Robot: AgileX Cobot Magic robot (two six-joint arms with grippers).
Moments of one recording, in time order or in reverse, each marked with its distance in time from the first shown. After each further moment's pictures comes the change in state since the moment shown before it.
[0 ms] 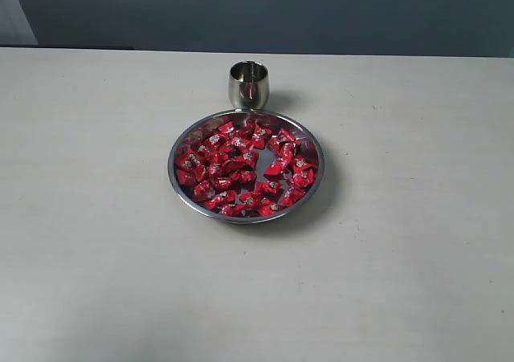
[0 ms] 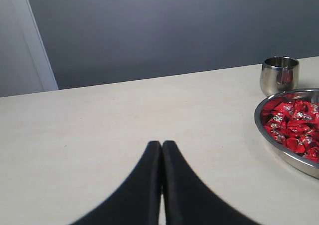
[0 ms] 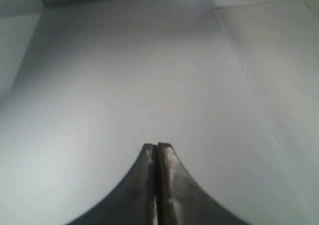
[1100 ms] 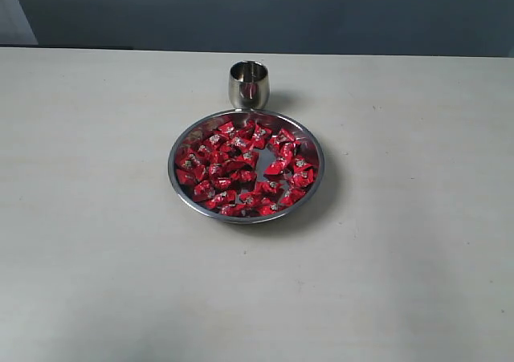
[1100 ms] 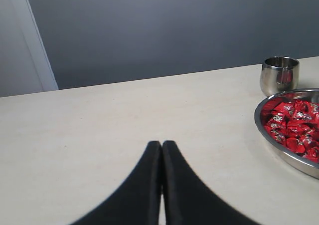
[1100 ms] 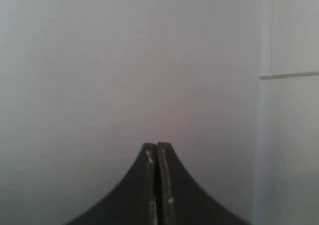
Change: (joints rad) left arm 0.000 0.000 0.000 0.000 0.000 0.000; right arm 0.036 1.050 -1.132 -0.730 1.046 0.566
